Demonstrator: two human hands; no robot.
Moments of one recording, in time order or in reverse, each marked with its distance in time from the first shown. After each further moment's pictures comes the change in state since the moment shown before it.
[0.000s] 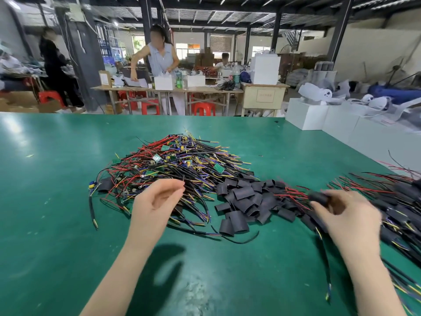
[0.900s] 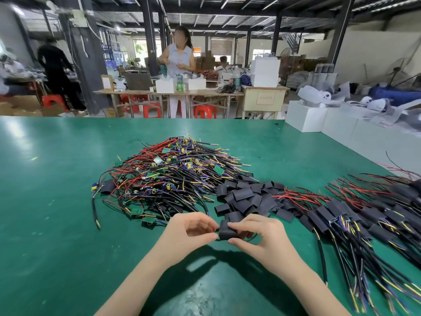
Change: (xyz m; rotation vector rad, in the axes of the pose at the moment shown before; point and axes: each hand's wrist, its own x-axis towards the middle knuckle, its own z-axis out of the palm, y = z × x) left_hand -0.024 -0.033 0.023 0.079 -0.511 -0.136; right_hand -0.063 -0.072 0.044 0.535 -0.550 -0.488
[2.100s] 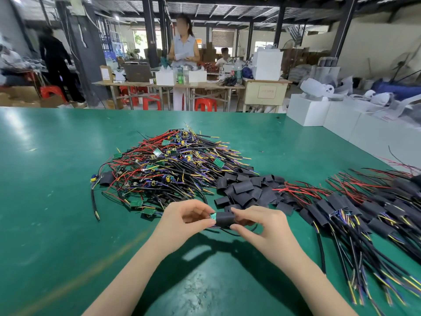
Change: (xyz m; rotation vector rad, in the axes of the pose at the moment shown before) left_hand 0.003 0.000 -0.002 -0.017 0.099 0.002; right_hand 0.002 0.000 -0.002 -0.063 0.063 -0.053
